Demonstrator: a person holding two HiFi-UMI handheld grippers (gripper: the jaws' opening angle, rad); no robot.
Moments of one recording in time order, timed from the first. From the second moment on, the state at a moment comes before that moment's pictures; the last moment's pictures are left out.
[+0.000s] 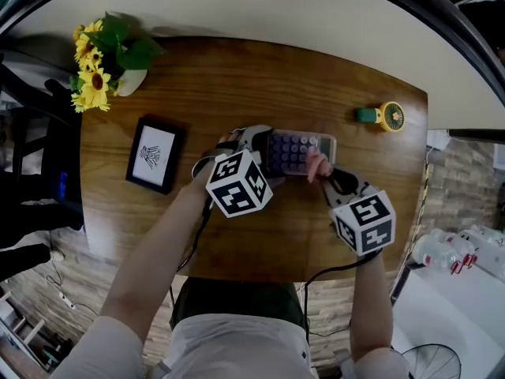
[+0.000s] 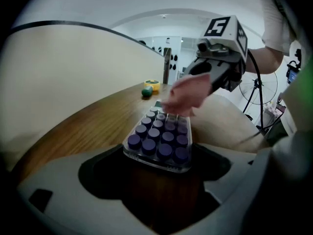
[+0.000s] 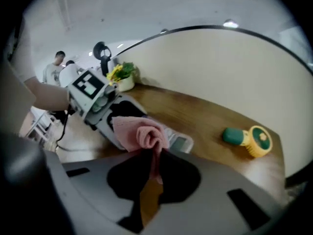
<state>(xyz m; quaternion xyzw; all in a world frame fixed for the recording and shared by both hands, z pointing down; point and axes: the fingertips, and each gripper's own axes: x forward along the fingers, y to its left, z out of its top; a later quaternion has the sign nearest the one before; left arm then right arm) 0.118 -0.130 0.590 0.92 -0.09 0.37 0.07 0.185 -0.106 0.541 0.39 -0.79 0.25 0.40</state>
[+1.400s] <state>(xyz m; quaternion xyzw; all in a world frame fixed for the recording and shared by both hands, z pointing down) 0.118 -0.131 0.590 0.92 -0.09 0.37 0.07 0.123 -0.070 0.554 0.24 -0.82 0.26 0.45</state>
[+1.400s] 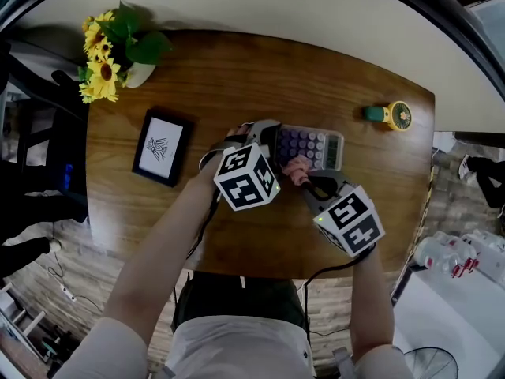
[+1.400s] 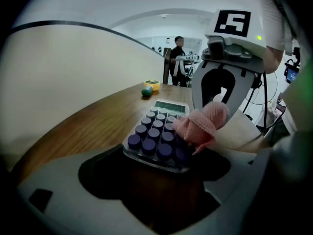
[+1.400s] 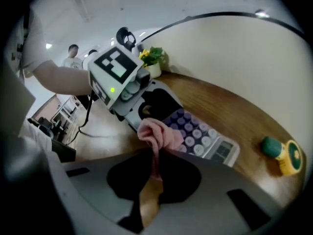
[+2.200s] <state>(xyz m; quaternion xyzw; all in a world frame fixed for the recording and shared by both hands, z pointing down) 0.119 -0.131 0.589 0.92 -0.09 0.37 0.07 0.095 -0.149 0.556 0.29 -0.83 0.20 0.42</state>
